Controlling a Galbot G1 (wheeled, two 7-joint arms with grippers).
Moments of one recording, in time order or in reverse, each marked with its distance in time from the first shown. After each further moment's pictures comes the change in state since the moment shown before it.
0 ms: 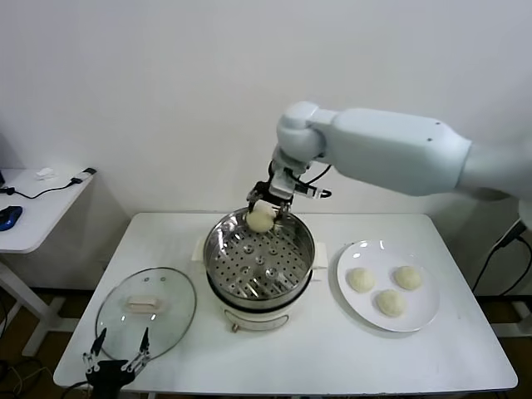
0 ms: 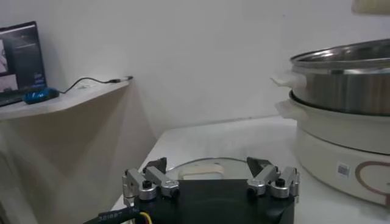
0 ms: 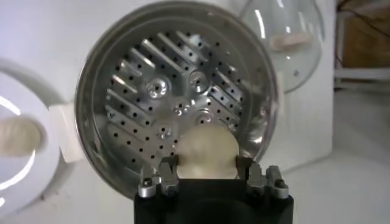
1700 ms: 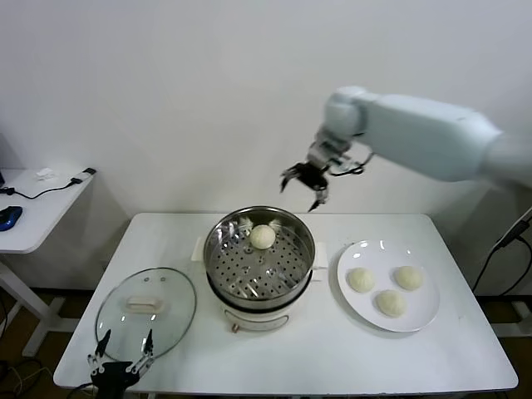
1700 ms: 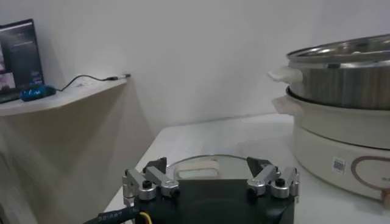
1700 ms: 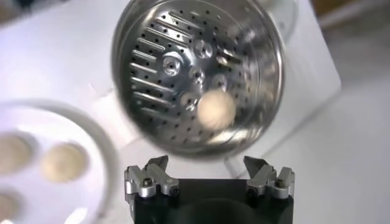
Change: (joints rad) left arm -0.004 -0.006 0.023 0.017 0.018 -0.014 -0.016; right arm 0.113 -0.166 -0.162 -0.152 0.432 -0.114 -0.092
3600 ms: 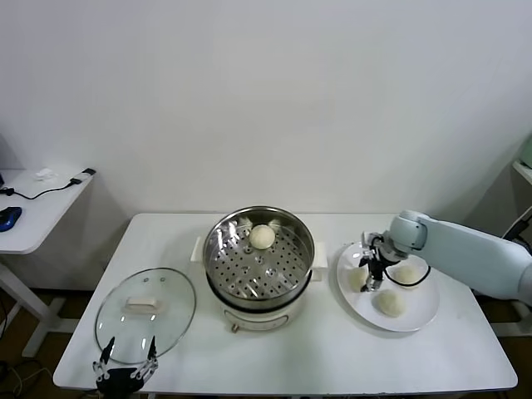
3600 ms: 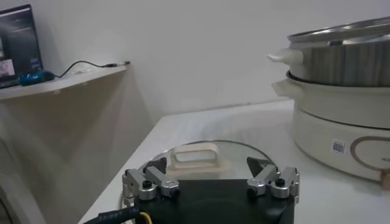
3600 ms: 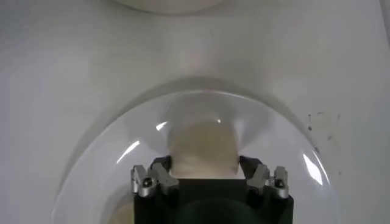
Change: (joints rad) left arm -0.015 -0.023 0.011 0.059 0.023 -0.017 -0.010; right arm -0.605 -0.257 0.221 -0.001 -0.015 -0.672 0.296
